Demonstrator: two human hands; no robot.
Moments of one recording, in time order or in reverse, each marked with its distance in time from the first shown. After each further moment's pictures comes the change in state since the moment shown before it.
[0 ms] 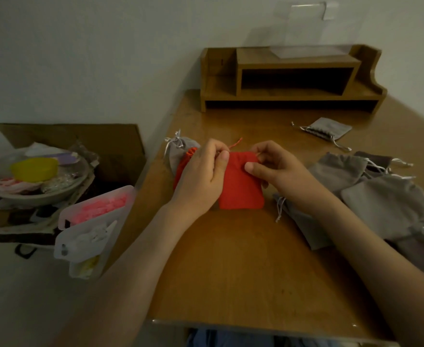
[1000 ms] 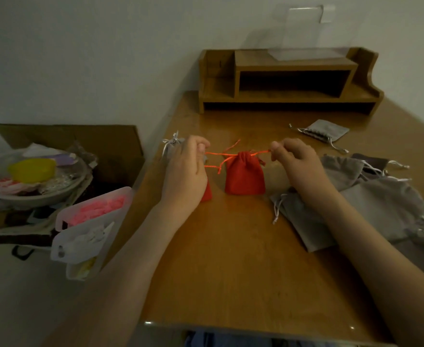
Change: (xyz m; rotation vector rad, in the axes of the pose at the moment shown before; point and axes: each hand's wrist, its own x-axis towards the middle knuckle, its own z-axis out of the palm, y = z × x) left_hand 0.003 -0.005 -0.009 0.156 0.217 -0.110; right_hand 0.006 0.007 -0.019 -0.373 0.345 0.018
